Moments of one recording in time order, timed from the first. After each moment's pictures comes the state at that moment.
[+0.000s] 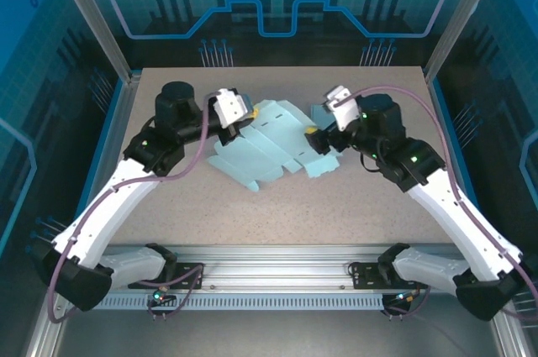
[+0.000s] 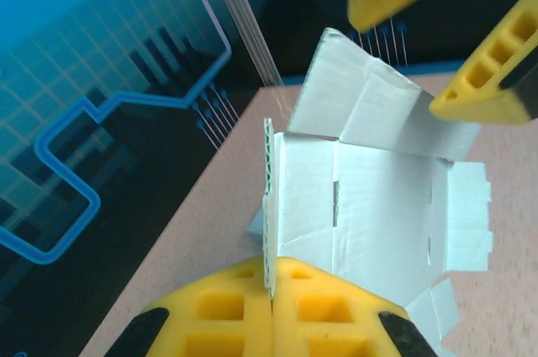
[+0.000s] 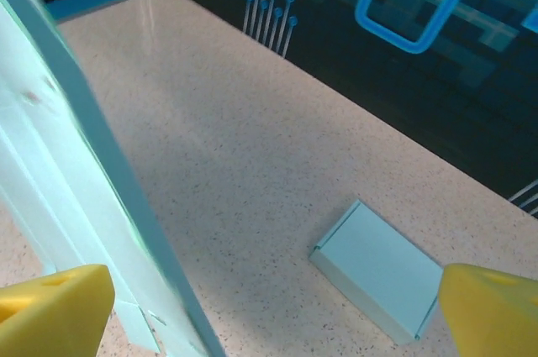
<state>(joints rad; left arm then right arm) -0.42 1.16 1.23 -0.30 0.50 0.49 0.53 1.07 1.23 -0.60 0.00 -0.18</state>
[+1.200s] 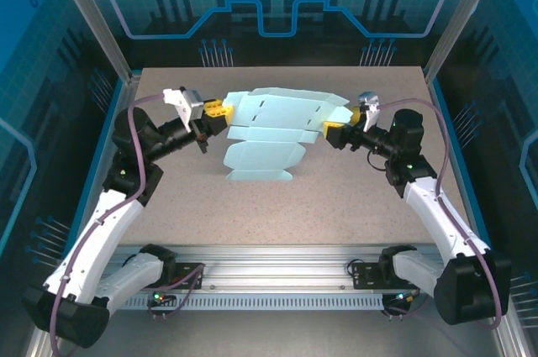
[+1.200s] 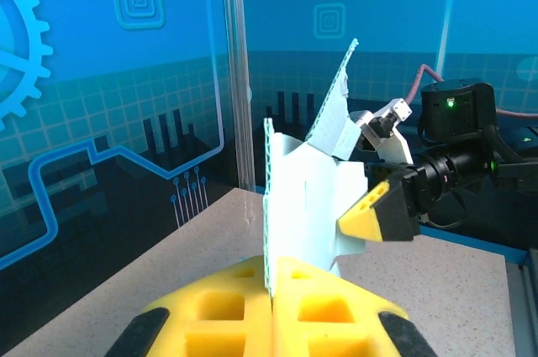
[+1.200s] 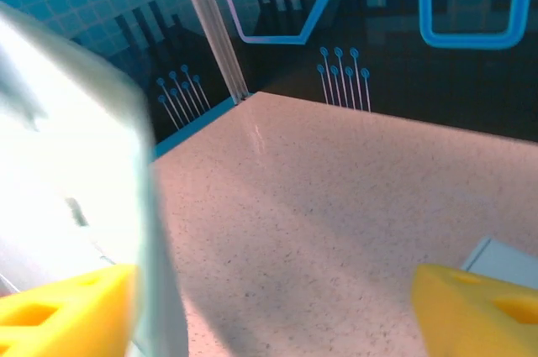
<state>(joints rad) -0.26 0.93 0.97 0.09 0.72 -0.04 0.12 1.08 0.76 0.12 -0.70 0.16</state>
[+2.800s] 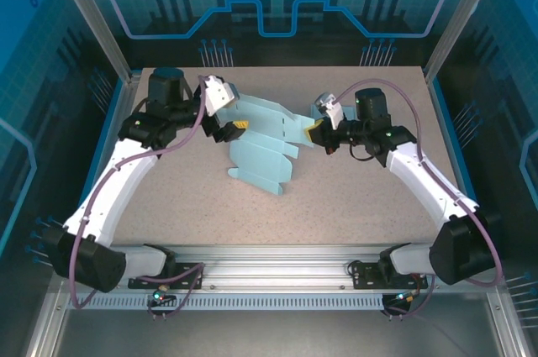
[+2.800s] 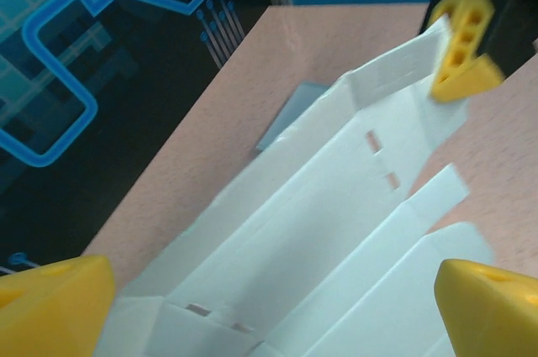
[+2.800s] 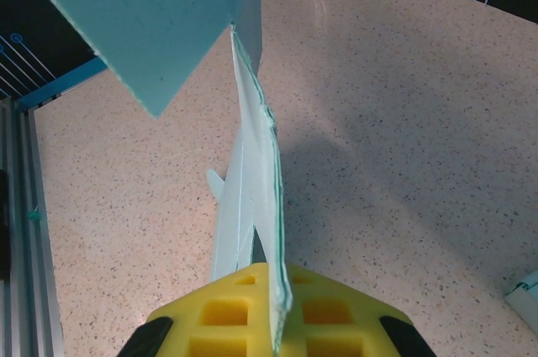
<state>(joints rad) -0.24 1.30 1.33 -0.52 0.57 0.64 0.30 1.33 1.09 -0.40 -0.68 -0.21</state>
